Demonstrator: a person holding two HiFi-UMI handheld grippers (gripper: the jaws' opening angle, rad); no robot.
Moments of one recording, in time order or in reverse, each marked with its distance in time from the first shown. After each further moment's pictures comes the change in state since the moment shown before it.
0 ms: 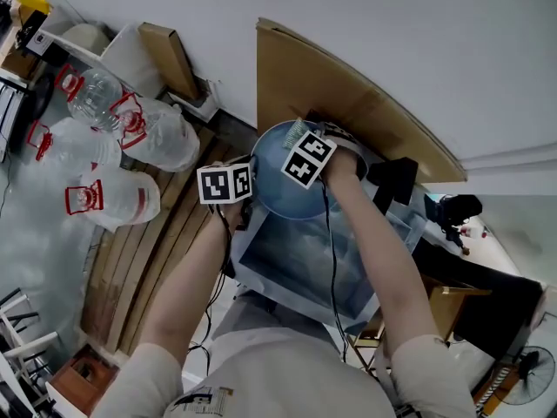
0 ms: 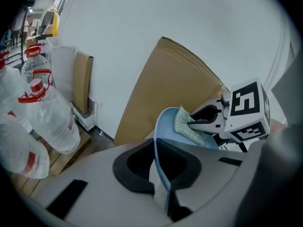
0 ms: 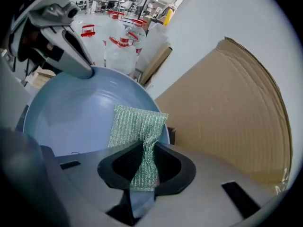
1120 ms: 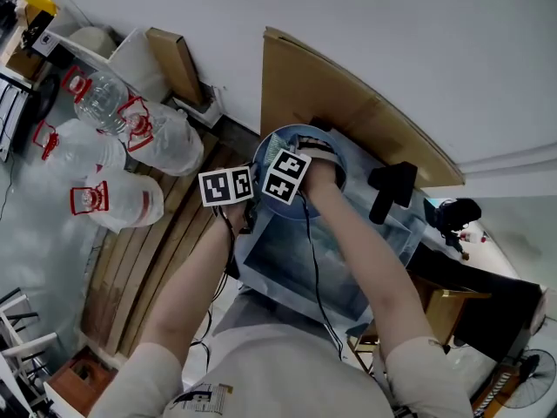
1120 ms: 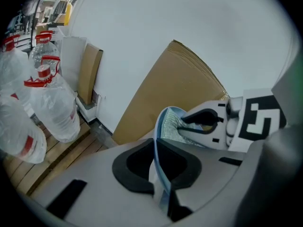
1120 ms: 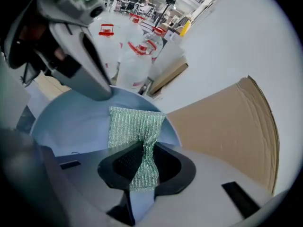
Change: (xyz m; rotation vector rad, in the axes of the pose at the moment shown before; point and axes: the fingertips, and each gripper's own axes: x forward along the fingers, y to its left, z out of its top) left arm -0.009 0.007 -0.007 -0.126 0.005 -0.009; right arm -0.009 0.042 0.057 -0.176 -0.059 -0.015
